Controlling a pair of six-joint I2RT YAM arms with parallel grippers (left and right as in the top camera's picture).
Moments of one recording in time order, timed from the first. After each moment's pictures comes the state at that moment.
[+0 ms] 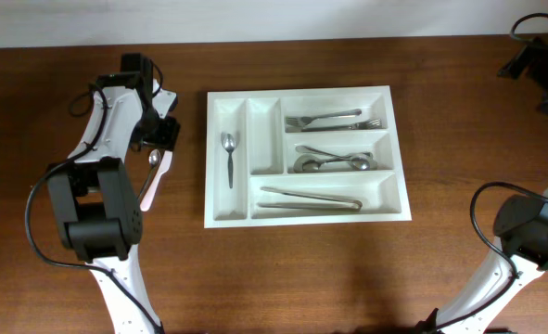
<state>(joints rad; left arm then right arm) 0.04 2.23 1.81 -1.03 -0.03 0.30 -0.48 2.20 2.67 -1.69 -0.31 0.21</state>
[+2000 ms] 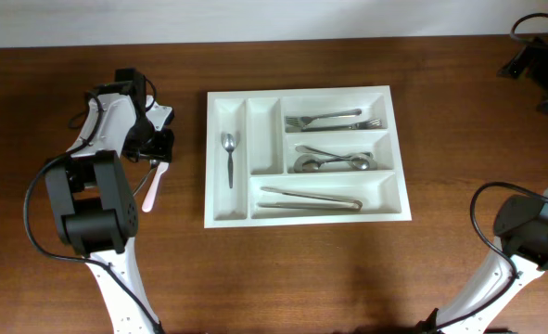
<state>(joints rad) 0.09 2.29 1.79 -1.05 0.04 0.30 -0.48 2.20 2.67 -1.69 -0.31 0.21</state>
